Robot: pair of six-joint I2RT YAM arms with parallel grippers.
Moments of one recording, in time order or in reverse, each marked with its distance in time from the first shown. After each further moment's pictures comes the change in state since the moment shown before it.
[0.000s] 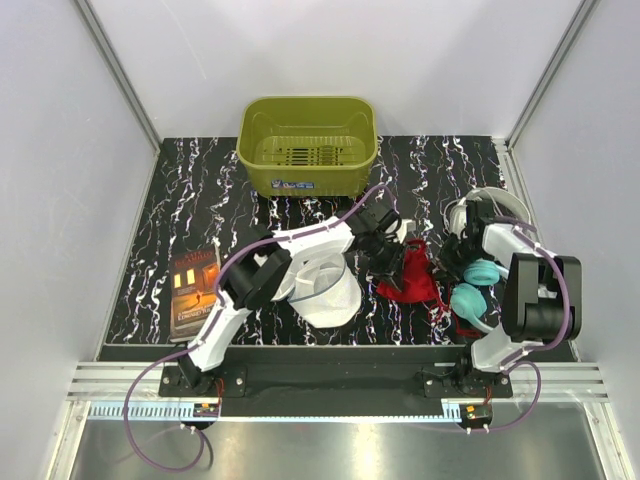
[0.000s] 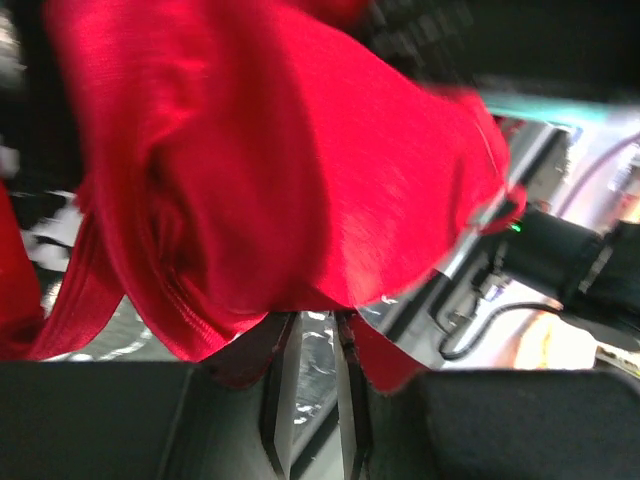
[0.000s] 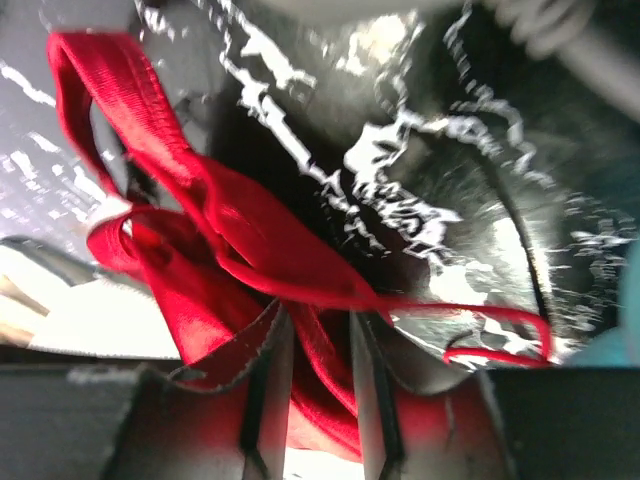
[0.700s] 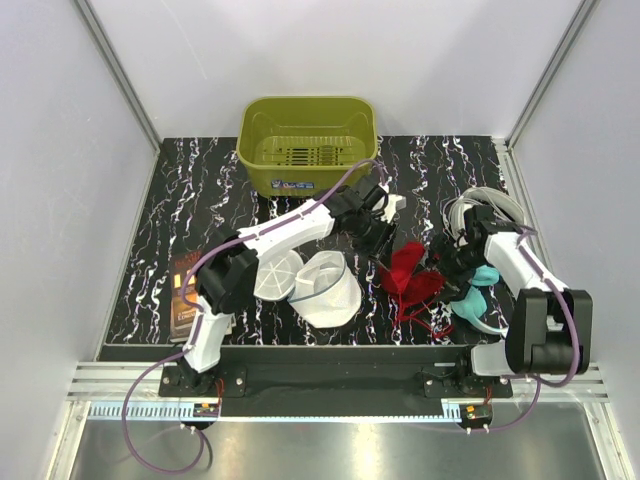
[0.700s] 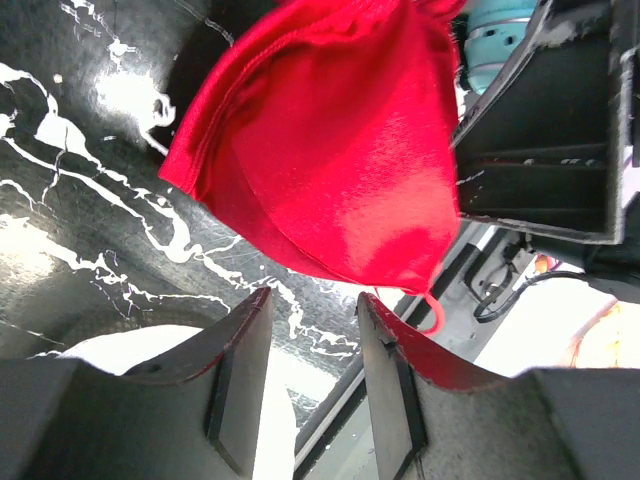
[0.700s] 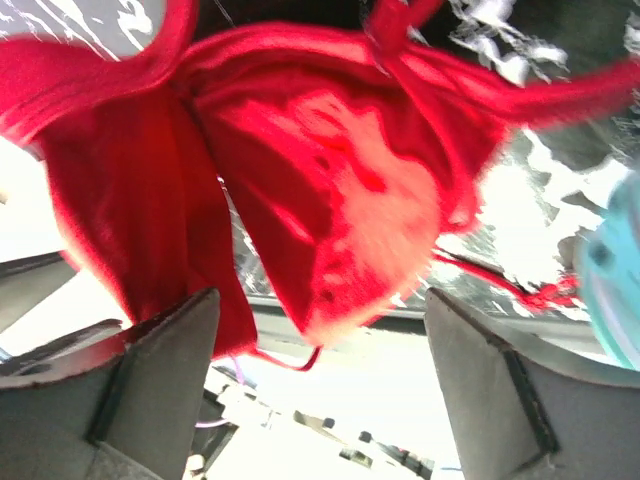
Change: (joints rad) left arm 0.056 -0.172 0.010 -0.167 -0.126 0.174; right arm 0.056 -0.187 -0.031 -0.204 -0.091 -0.012
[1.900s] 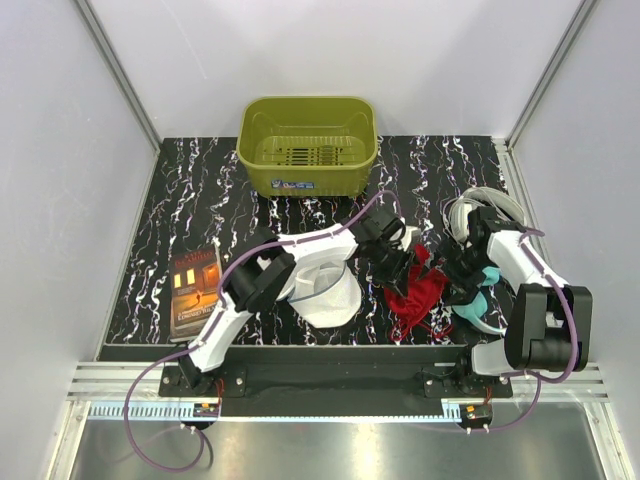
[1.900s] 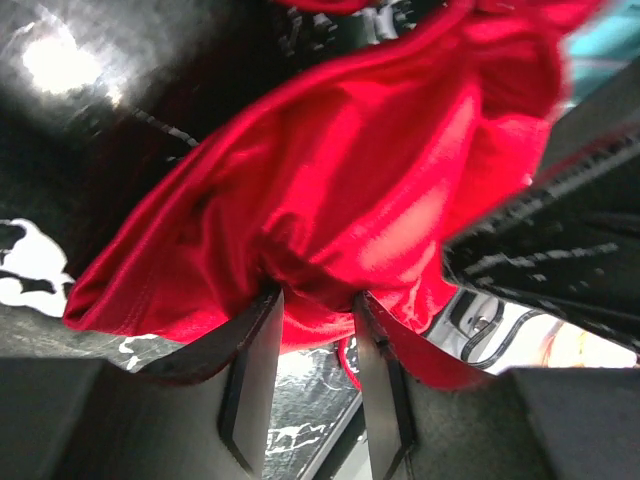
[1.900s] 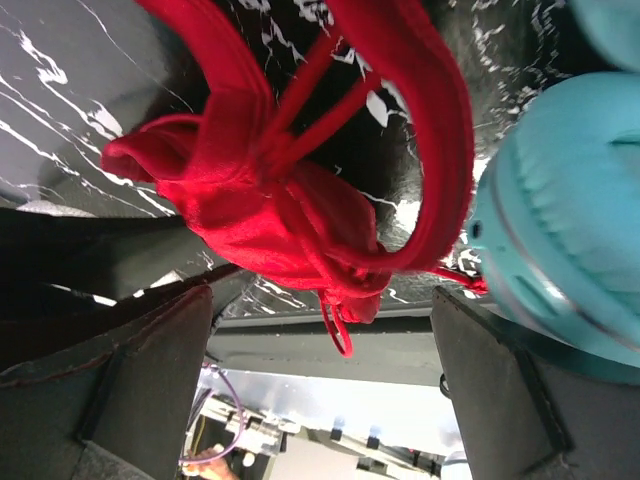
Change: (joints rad) left arm -0.091 0.179 -0.037 0.222 0.100 -0.133; right arm -0.040 0.003 0.021 -0.072 0.134 0.013
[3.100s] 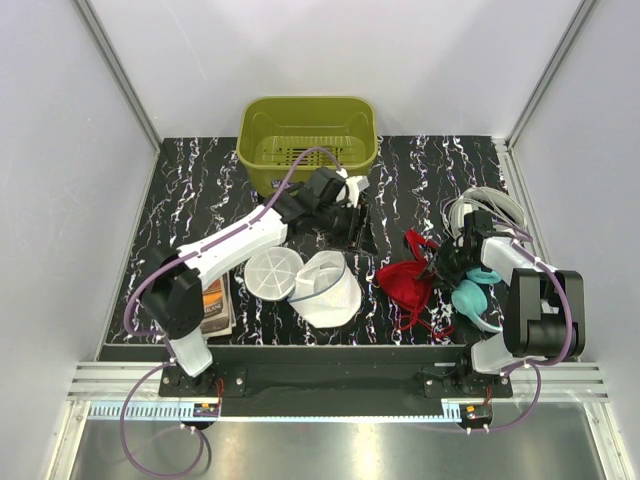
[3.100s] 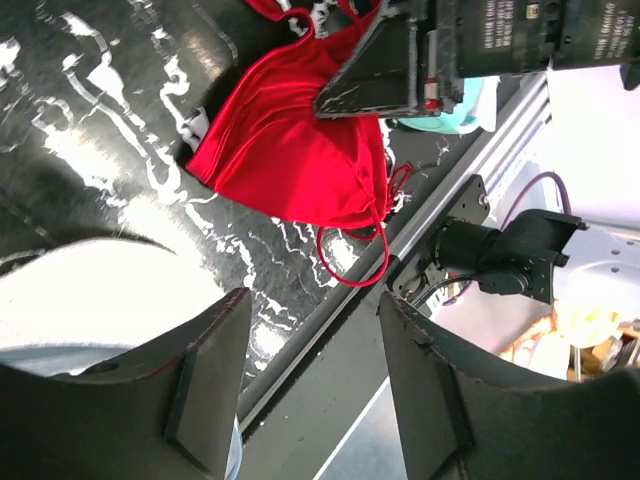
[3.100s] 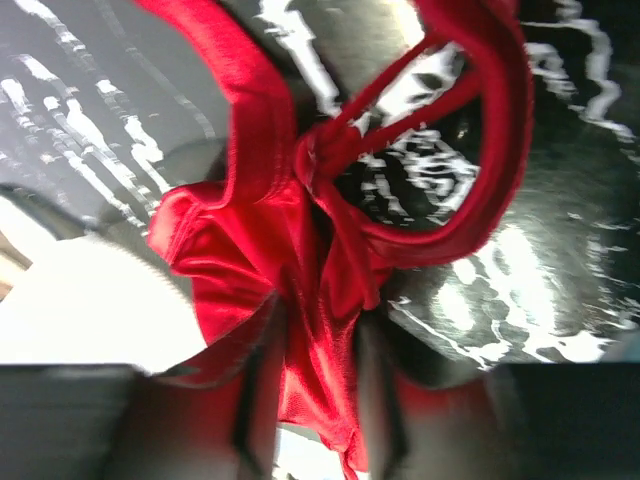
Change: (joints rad) left arm 0.168 -0.529 -0.256 -0.058 -0.100 -0.083; right arm 0.002 0.078 -0.123 0.372 -0.106 -0.015
